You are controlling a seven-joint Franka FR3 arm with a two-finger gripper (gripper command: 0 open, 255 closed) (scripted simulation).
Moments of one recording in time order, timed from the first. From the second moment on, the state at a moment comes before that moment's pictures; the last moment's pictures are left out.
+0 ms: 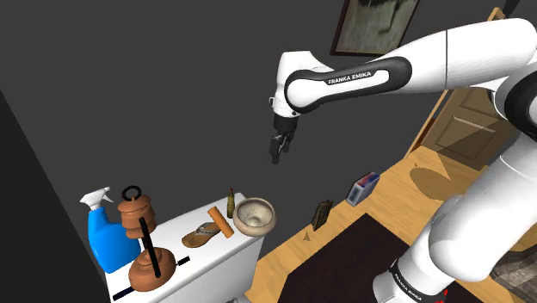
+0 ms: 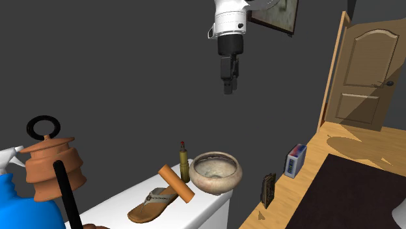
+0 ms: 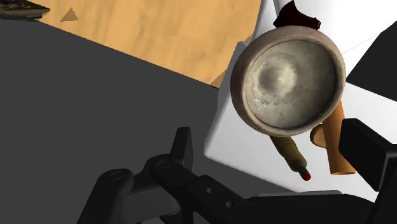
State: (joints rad) arm 0.13 -0.07 0.15 -2.10 0.02 1.97 -0.18
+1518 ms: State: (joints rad) arm 0.36 0.70 0.28 -1.50 -0.15 2.00 -0.40
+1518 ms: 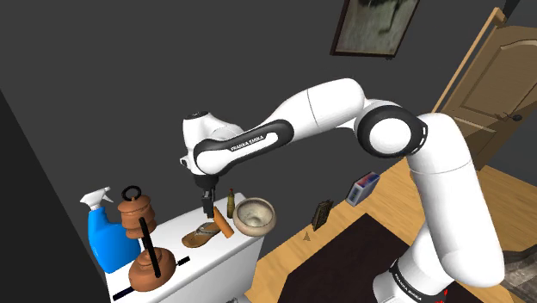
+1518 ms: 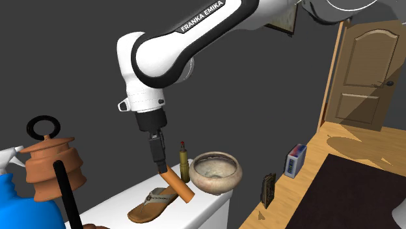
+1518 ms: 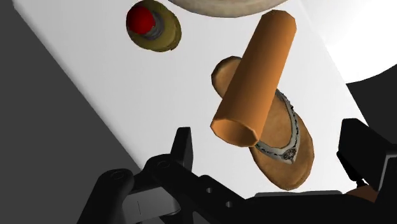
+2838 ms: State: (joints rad) arm 0.44 0.91 0.29 -1.35 -0.20 2.03 -0.45
